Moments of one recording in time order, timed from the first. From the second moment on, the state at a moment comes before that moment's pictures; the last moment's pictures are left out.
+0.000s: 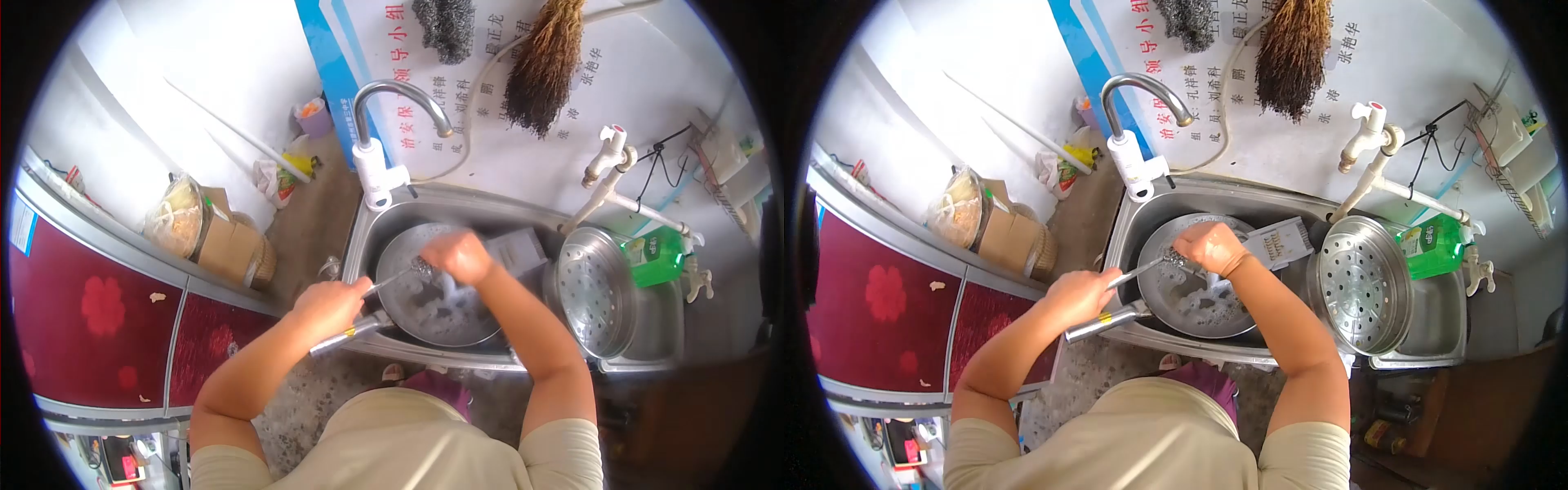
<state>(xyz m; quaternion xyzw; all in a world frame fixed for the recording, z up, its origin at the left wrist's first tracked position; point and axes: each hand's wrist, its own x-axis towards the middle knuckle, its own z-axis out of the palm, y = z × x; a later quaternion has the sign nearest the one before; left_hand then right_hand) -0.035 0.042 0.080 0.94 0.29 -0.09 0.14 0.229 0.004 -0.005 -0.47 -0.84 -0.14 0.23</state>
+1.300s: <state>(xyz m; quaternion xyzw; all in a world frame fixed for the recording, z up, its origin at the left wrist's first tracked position) 0.012 0.096 -0.018 0.59 0.48 -0.32 0.56 0.209 0.032 -0.198 -0.76 -0.56 0.26 0.22</state>
